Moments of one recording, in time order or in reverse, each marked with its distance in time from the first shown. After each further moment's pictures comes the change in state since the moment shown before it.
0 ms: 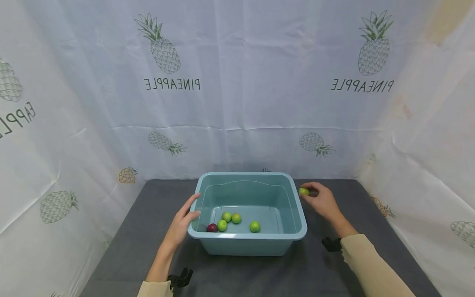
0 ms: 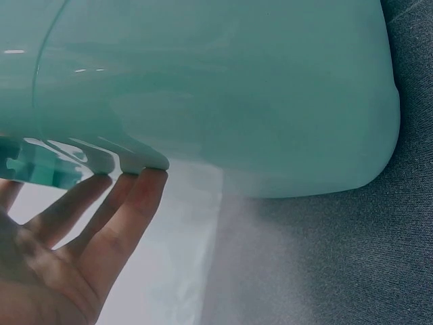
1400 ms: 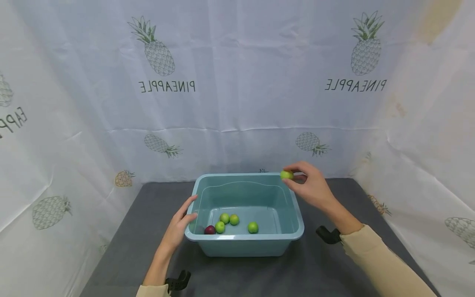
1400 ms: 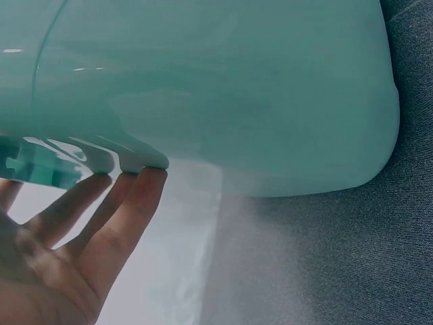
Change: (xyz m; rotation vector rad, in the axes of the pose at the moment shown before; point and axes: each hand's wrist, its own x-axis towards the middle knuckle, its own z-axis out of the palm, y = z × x) left_hand 0.000 -0.002 0.002 0.027 0.016 0.009; right_hand -0.002 -0.130 -0.031 0.111 -0.029 -0.283
